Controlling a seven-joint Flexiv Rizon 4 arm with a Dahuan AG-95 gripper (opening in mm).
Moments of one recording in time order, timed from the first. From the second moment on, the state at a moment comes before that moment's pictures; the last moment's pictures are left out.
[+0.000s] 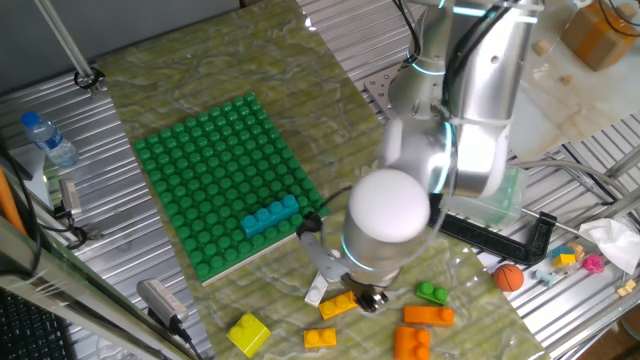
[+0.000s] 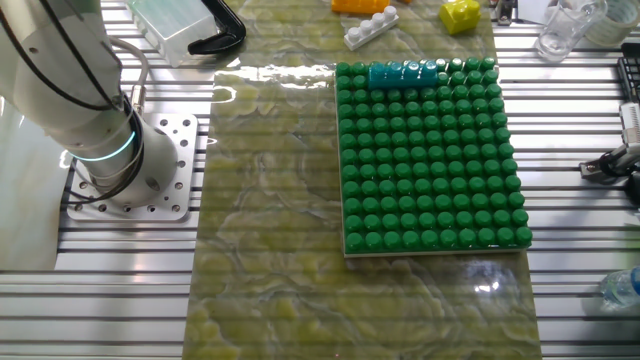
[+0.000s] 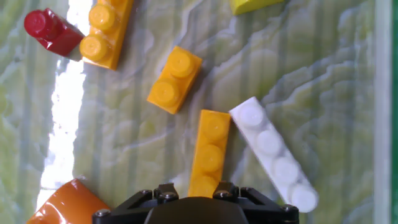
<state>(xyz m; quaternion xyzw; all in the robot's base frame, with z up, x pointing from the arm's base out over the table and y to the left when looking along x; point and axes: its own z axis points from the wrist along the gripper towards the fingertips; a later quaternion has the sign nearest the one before) 0.431 0.404 0.055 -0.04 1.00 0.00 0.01</state>
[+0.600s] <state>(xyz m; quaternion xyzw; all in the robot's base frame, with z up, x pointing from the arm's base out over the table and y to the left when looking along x) 0.433 0.401 0.040 -0.04 1.00 0.00 0.02</state>
